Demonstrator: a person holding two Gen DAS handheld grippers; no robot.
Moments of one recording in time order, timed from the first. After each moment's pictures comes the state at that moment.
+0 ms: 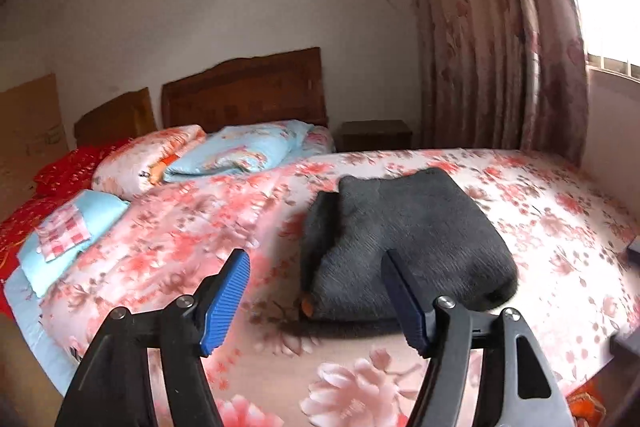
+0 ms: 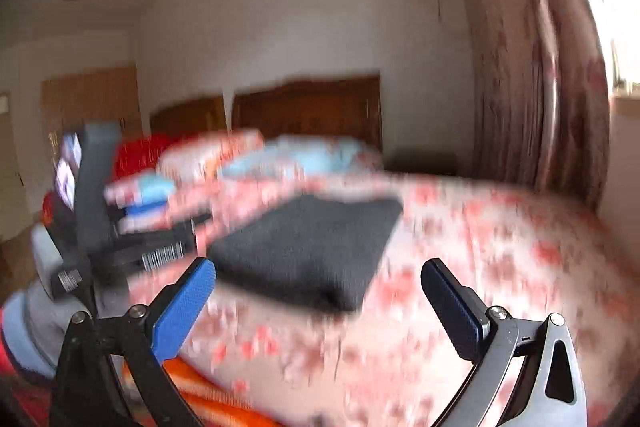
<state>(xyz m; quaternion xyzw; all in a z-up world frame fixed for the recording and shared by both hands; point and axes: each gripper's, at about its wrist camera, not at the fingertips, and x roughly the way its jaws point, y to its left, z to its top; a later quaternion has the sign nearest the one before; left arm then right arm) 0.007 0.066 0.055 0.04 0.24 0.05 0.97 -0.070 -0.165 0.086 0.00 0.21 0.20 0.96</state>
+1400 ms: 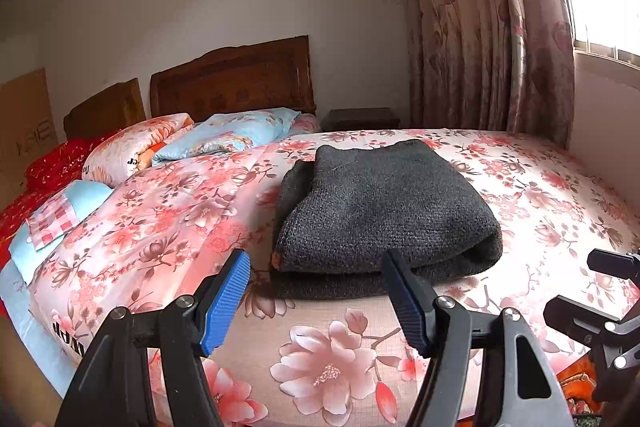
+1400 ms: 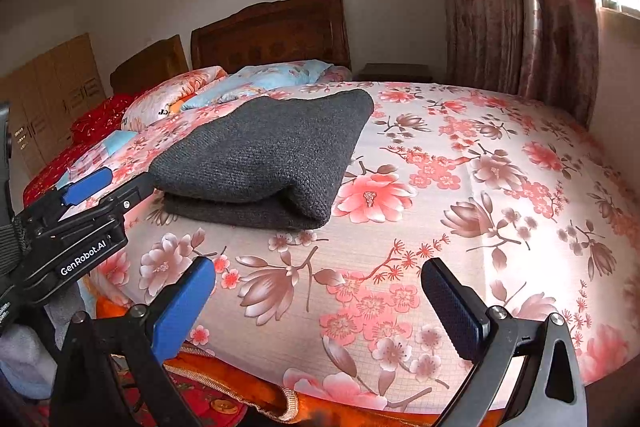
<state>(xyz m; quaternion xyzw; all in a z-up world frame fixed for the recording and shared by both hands) -0.007 0.055 0.029 0.04 0.25 0.03 0.97 -0.040 -0.178 0.042 0.03 0.33 0.14 0.93</state>
